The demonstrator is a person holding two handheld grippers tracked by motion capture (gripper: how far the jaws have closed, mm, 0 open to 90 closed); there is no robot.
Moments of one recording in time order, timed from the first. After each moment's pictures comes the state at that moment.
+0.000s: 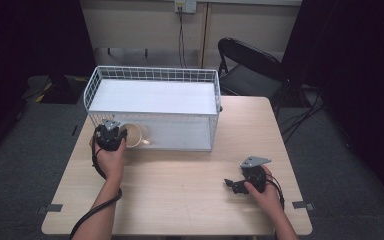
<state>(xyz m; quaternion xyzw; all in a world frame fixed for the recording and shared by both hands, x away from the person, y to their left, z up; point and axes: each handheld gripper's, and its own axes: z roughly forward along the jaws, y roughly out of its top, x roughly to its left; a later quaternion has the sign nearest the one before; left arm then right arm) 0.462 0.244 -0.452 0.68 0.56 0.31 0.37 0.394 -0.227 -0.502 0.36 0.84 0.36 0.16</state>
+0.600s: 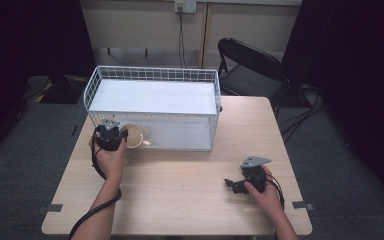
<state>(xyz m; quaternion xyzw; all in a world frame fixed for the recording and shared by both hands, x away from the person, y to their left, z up) 0.461 0.244 -0.449 0.68 0.56 0.30 0.37 0.394 -0.227 -0.502 0.36 0.84 0.36 0.16</state>
